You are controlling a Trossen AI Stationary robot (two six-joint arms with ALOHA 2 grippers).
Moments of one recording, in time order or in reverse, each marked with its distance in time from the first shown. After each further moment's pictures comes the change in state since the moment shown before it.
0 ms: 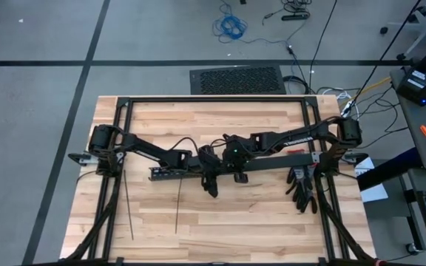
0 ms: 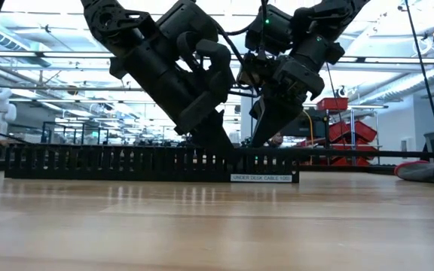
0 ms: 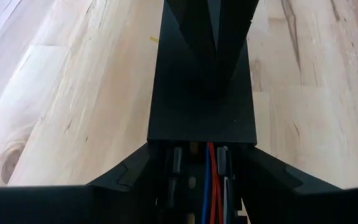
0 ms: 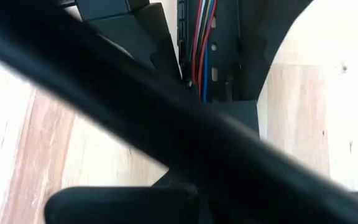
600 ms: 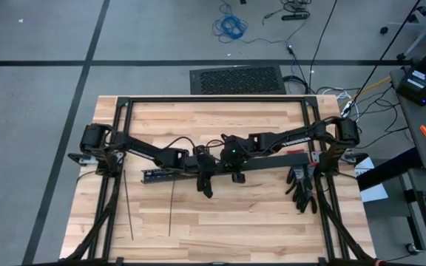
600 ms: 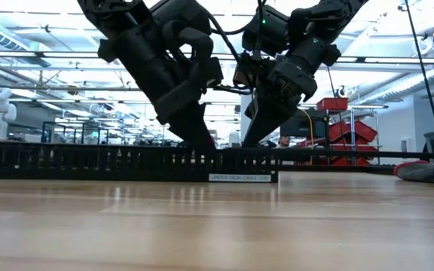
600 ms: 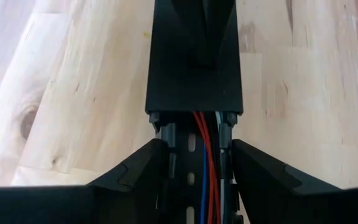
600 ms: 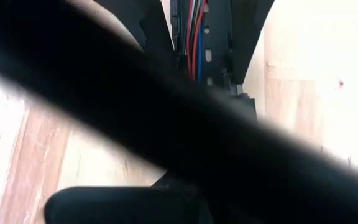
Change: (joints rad) left arm -0.019 -0.095 -0.001 -0.200 0.006 -0.019; right arm -0.005 0.019 0.003 0.022 0.009 -0.004
